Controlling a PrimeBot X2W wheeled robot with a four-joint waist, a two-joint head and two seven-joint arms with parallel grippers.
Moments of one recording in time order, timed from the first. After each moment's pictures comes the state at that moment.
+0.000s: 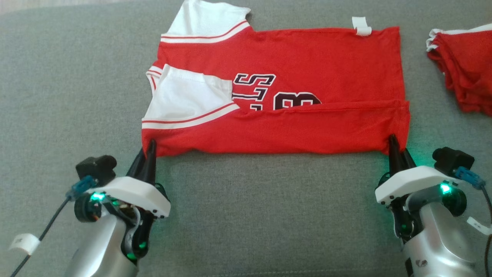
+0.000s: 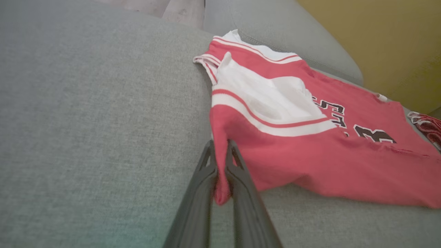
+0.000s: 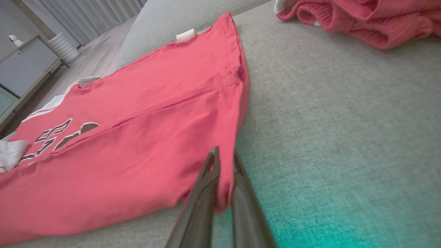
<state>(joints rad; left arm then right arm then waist) -0.31 0.18 -0.33 0.41 -0.64 -0.01 0.04 -0.34 -0.05 -0.06 0.65 0.35 0.13 -0.09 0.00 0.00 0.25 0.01</state>
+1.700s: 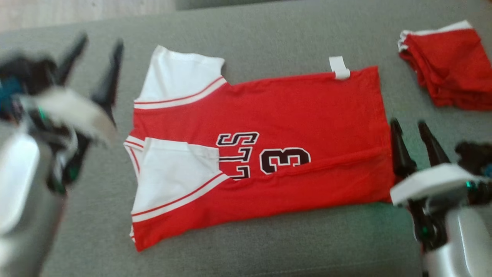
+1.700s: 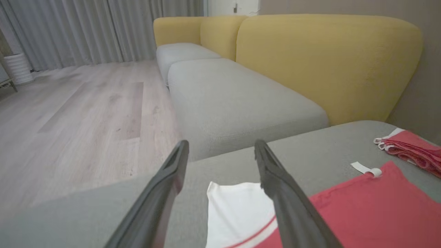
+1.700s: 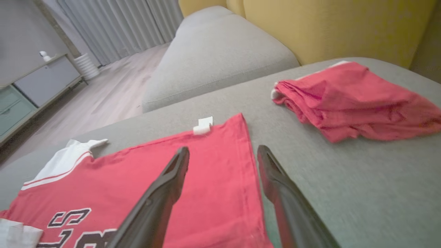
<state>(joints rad) -0.55 0.47 -0.33 0.04 -0.56 -0.02 0.30 -0.14 -0.04 -0.07 0.13 0.31 0.13 0.12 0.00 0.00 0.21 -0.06</state>
